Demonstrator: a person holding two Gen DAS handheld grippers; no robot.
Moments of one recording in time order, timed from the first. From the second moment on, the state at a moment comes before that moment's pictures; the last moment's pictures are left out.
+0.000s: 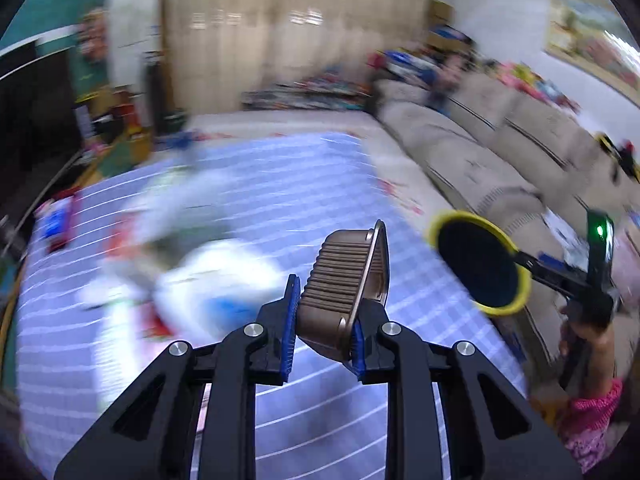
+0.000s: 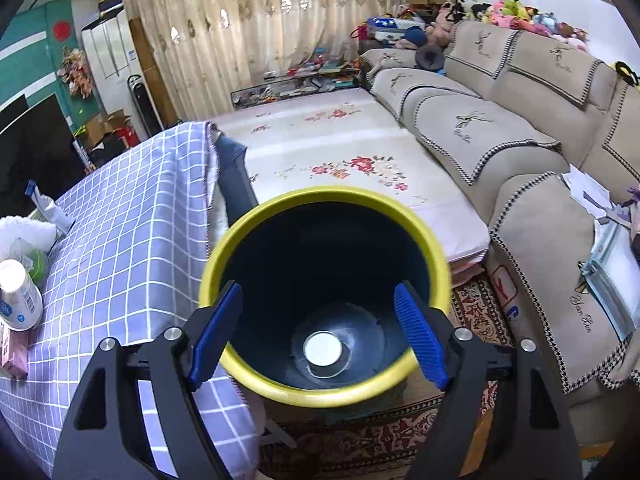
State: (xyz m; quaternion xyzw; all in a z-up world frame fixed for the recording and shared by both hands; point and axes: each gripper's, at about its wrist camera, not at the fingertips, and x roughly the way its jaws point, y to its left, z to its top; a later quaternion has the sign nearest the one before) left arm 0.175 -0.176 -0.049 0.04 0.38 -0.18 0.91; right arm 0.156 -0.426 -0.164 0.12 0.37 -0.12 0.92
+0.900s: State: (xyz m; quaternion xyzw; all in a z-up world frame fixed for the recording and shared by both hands) left arm 0.264 -0.463 -0.142 0.12 0.44 -0.27 0.85; right arm 0.120 -0.502 -0.169 0.15 0.36 -0.16 0.91
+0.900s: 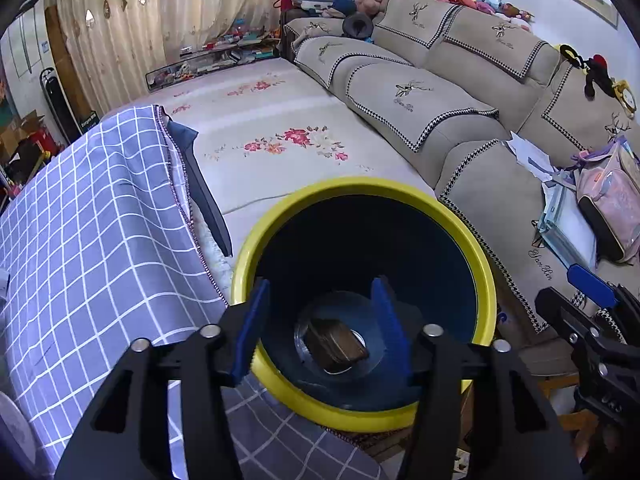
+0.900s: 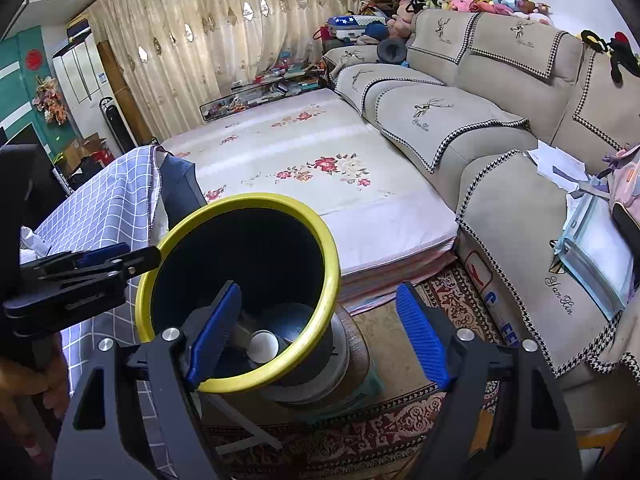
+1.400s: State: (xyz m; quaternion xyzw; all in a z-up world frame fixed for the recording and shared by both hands) left arm 0.192 -0.294 -0.078 0.05 0.39 -0.22 0.89; right arm 0.137 -0.439 -0.160 0.12 0.37 -0.10 0.92
